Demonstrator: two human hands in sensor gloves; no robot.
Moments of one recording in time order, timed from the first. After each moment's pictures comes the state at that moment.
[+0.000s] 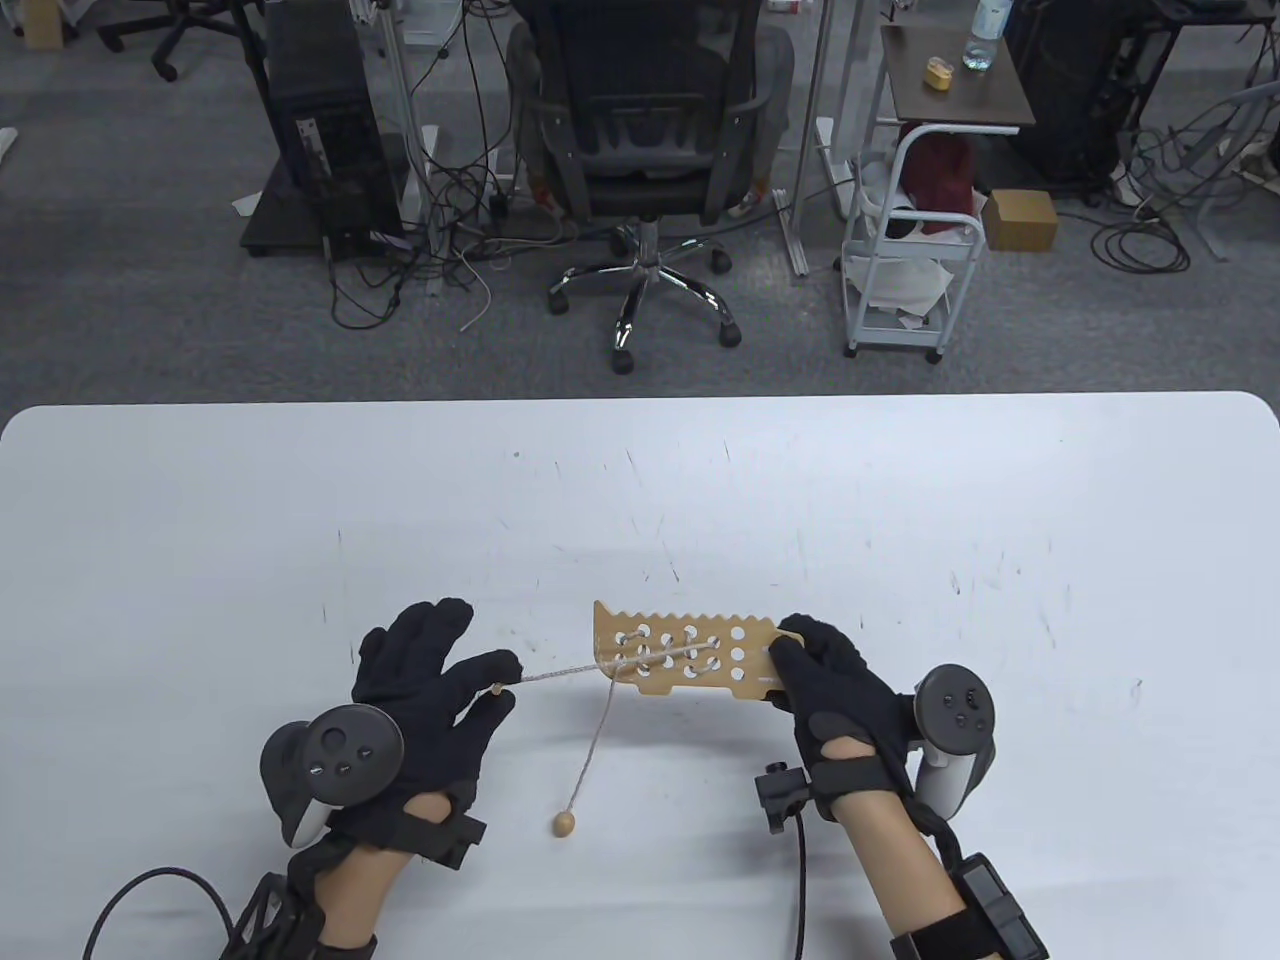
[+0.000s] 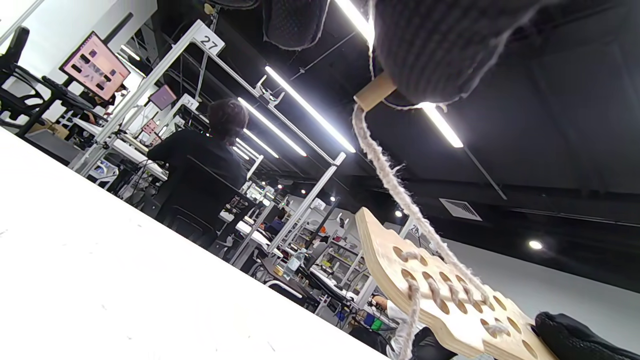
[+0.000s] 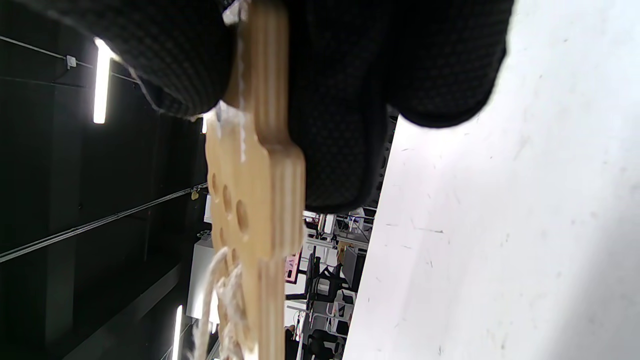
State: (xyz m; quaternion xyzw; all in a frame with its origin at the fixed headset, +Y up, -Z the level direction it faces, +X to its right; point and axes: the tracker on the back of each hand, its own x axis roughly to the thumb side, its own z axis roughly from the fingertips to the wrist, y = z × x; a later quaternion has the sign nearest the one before) left_hand -0.244 -0.681 -0.289 0.15 -0.14 0.33 0.92; right_hand 0.179 -0.742 -0.326 -0.05 -0.08 0.74 0.67
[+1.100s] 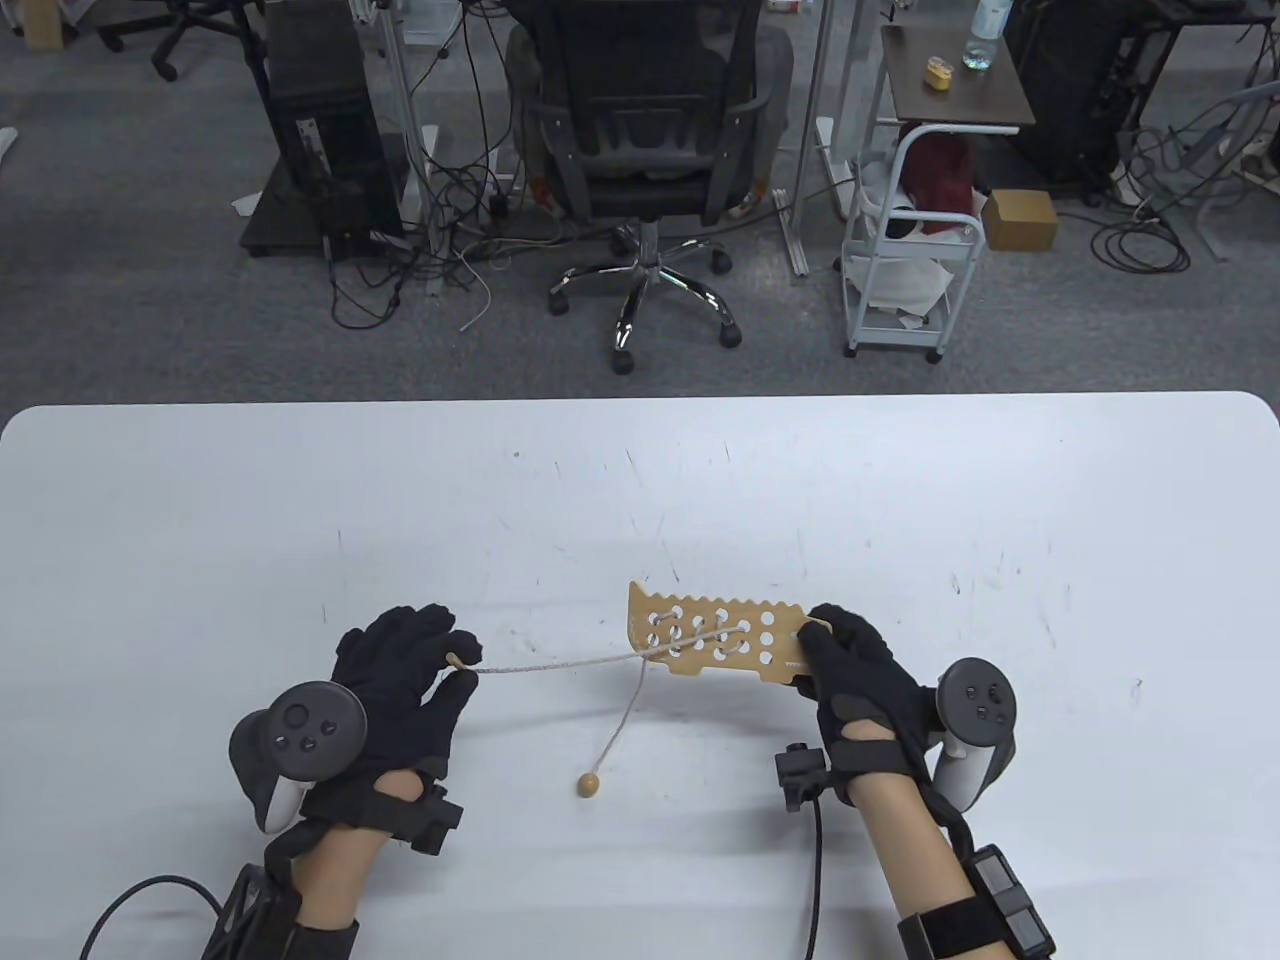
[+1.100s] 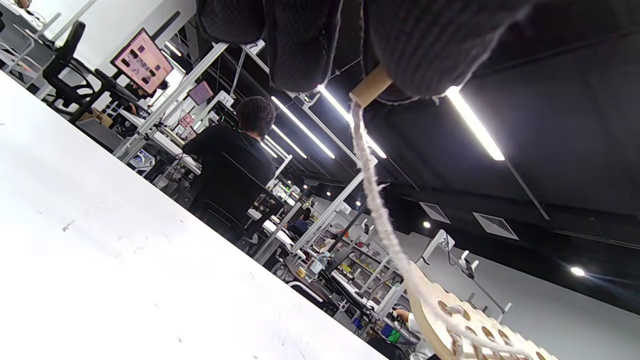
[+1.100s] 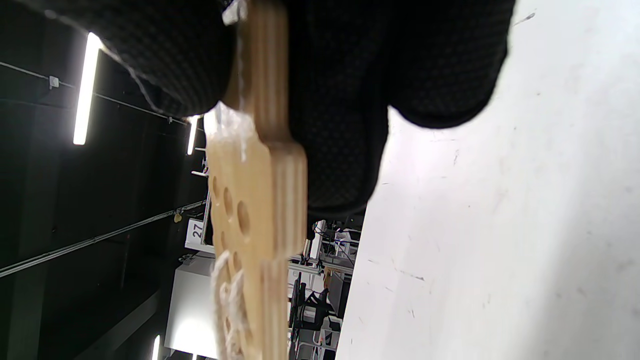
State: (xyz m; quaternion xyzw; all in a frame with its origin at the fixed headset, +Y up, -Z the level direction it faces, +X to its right) left_hand -0.268 -0.690 -0.302 0.13 -0.10 0.36 0.92; right_hand 0.196 -0.747 -0.334 -0.08 -0.10 0.74 0.66
